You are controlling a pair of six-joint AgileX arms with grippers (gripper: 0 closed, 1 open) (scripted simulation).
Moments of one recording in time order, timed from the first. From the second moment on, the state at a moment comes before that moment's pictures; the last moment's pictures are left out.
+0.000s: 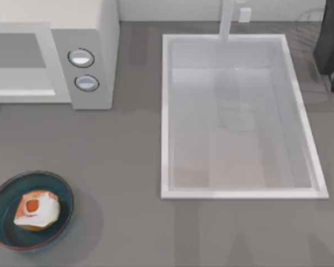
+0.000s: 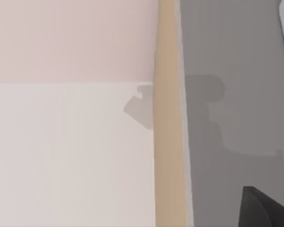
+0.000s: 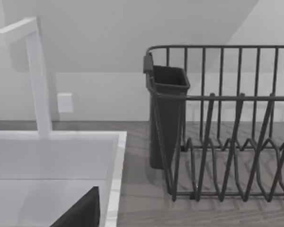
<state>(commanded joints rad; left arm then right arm) 1.04 1.77 1.37 -0.73 0.68 0.92 0.00 0.00 0.00 0.00 0.00 0.00</state>
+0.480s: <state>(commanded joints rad) 1.05 1.88 1.15 -0.40 0.68 0.93 0.00 0.00 0.00 0.00 0.00 0.00</state>
